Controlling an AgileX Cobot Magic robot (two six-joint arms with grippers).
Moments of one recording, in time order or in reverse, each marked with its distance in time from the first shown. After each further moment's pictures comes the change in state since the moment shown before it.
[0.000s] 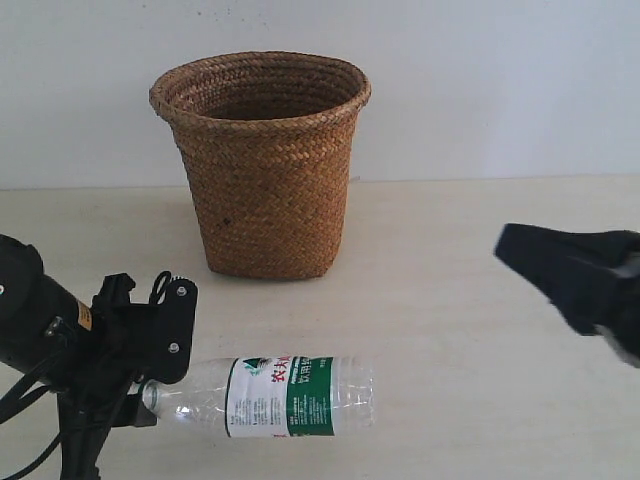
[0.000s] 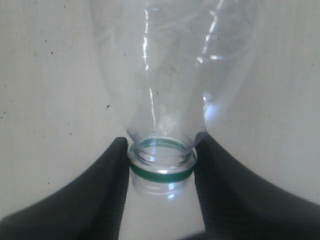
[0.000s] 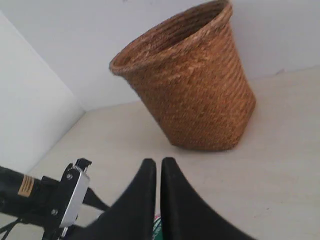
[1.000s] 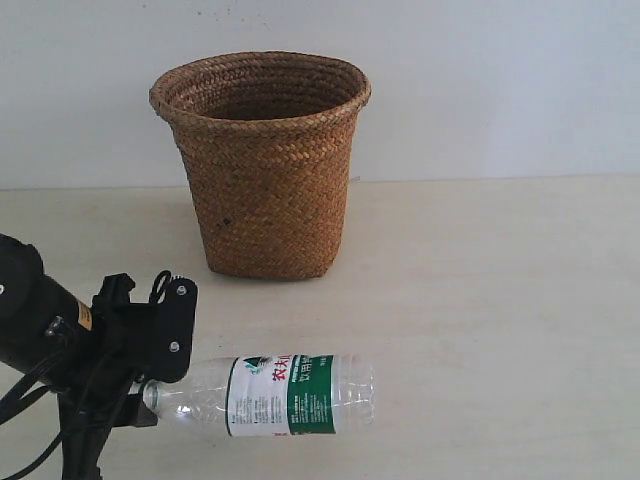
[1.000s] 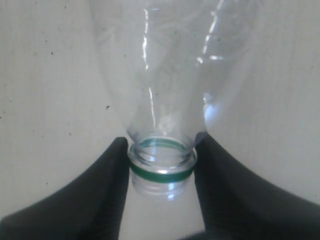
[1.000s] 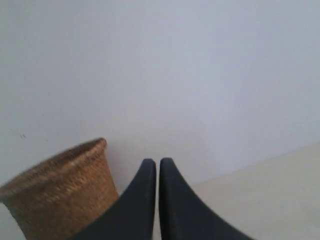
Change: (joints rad) left arm 0.000 0.000 0.000 -0.007 0.000 0.000; right arm -0.505 -0.813 0.310 0.210 0.148 -0.272
